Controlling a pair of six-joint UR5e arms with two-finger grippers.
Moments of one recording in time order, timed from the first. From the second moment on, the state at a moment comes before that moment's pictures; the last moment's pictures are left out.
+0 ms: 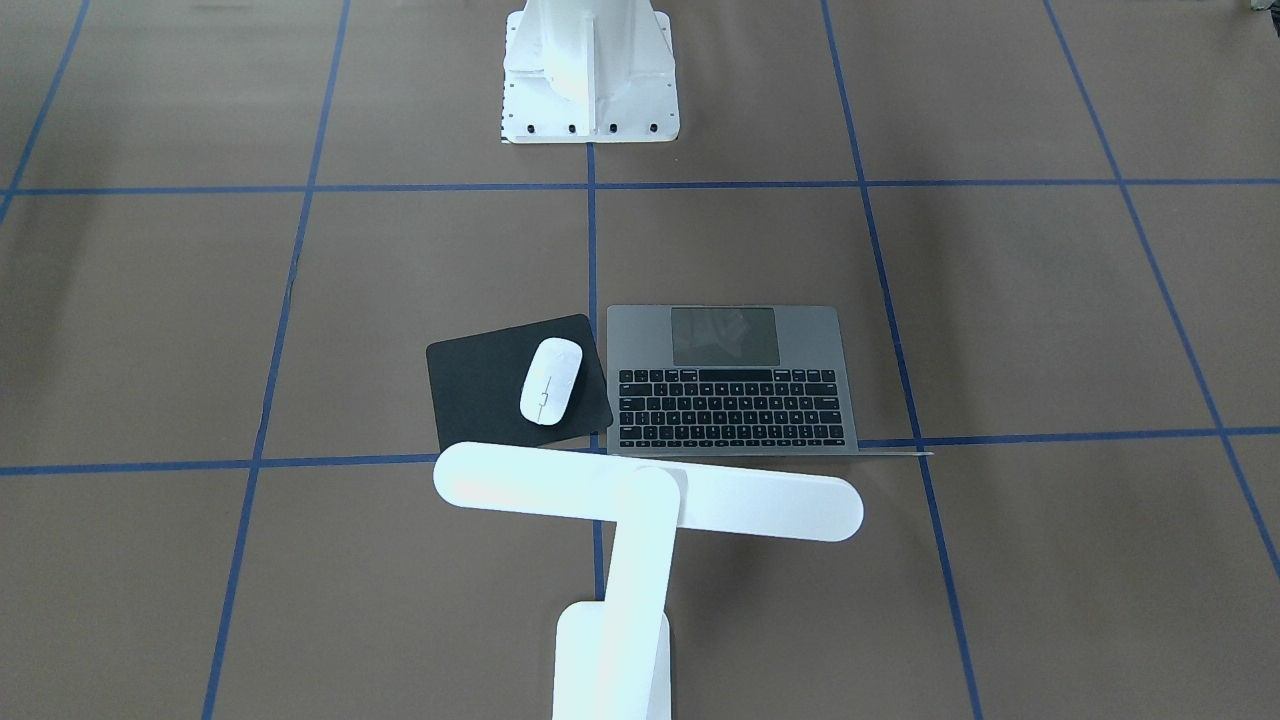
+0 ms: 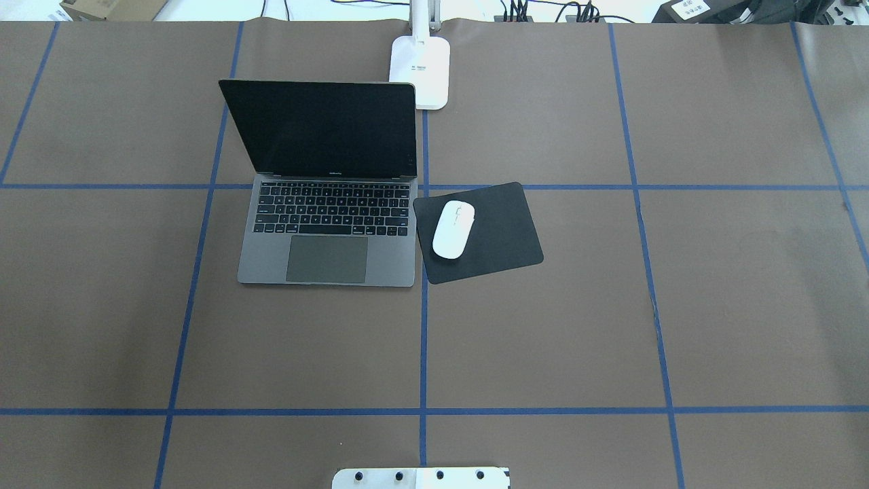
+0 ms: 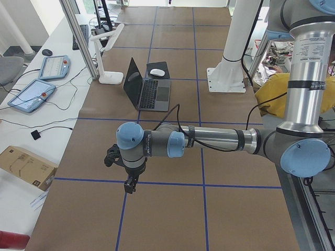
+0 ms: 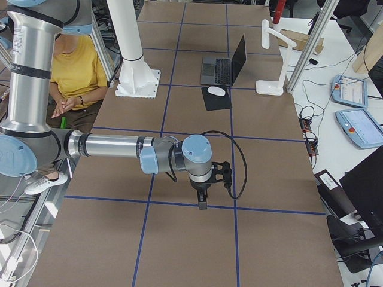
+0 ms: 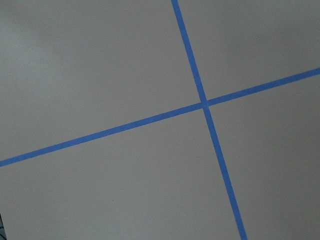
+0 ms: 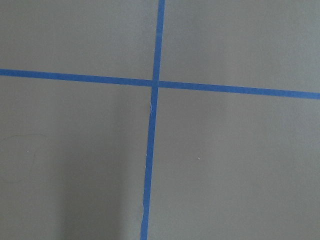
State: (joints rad) left arm -1.63 -1.60 -1.59 -1.55 -2.29 0.30; right arm 1.57 -1.76 1.75 -1.41 2.30 0.05
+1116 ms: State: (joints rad) left arm -1.63 -1.58 -1.61 -1.55 -2.29 0.30; right arm 1.52 -1.75 1.76 -1.41 2.30 0.04
